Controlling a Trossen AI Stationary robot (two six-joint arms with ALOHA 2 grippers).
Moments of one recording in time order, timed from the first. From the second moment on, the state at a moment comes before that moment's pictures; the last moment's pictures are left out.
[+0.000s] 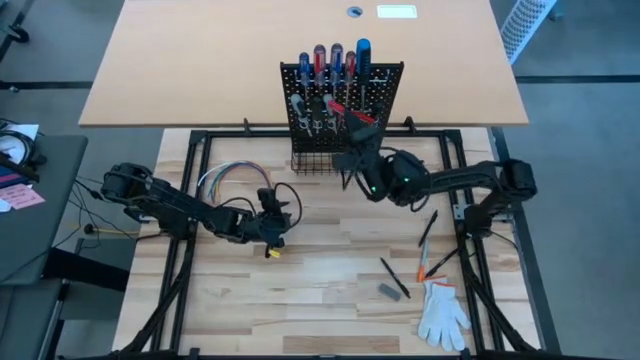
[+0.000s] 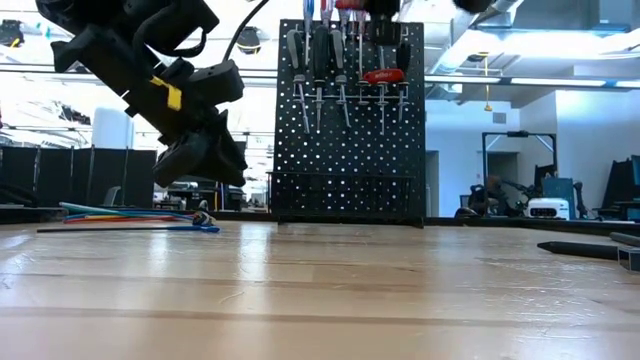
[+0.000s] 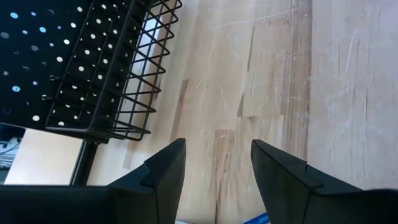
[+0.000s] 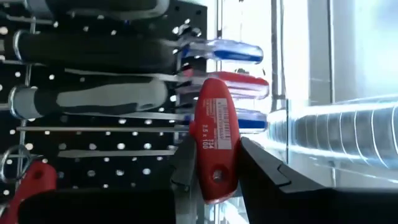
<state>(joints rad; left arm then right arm) -0.19 1.48 0.63 0.05 -0.78 0.17 -0.07 1.64 1.13 1.12 1.02 -2.20</state>
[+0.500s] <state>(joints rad) -0.19 1.48 0.63 0.05 -0.78 0.17 -0.12 1.74 1.13 1.42 1.00 -2.40</state>
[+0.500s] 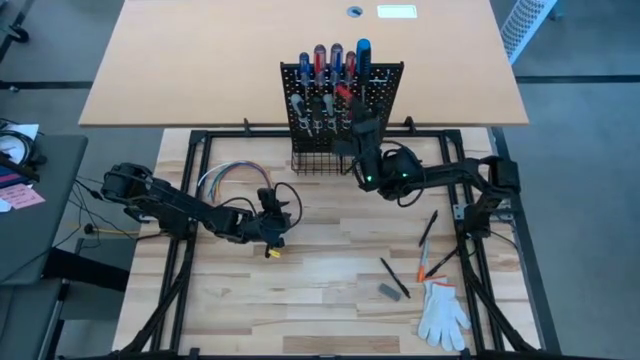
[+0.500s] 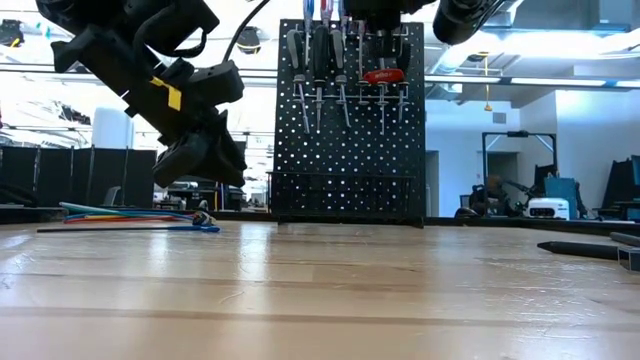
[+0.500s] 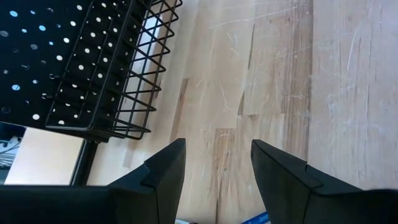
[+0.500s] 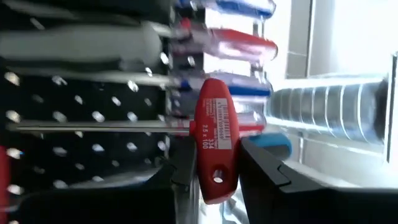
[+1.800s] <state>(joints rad) -0.19 1.48 0.63 0.04 -0.78 0.17 -0.14 1.74 1.13 1.04 1.16 -2.14</state>
